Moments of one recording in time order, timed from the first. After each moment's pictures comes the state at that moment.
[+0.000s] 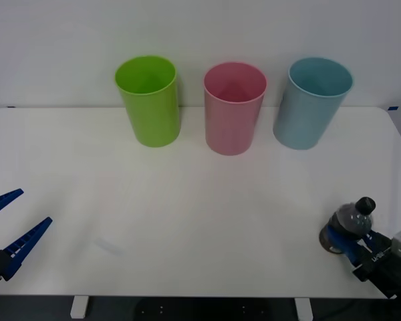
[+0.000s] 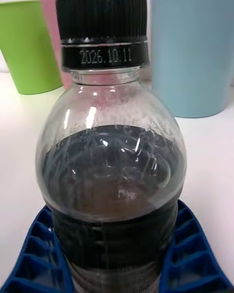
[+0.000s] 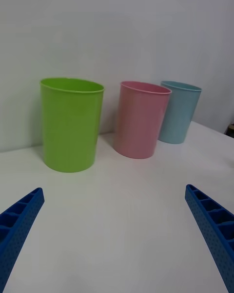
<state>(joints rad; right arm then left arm) 0.21 -0.37 -0.27 -1.27 0.93 -0.97 0.43 0.35 0.40 0.52 -1.66 -0.96 -1.22 0.00</state>
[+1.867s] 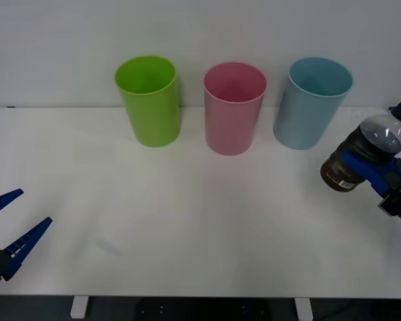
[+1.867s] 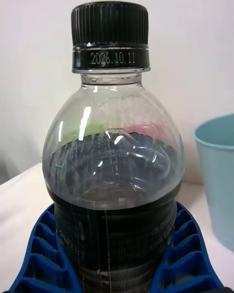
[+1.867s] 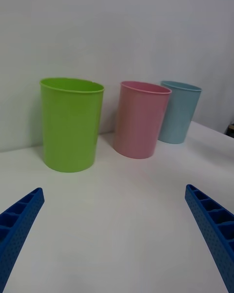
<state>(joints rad) 0.19 -0.53 -0.29 -1.78 0.85 -0.91 -0.15 0.35 0.40 0.52 -1.66 -0.96 -1.22 0.00</state>
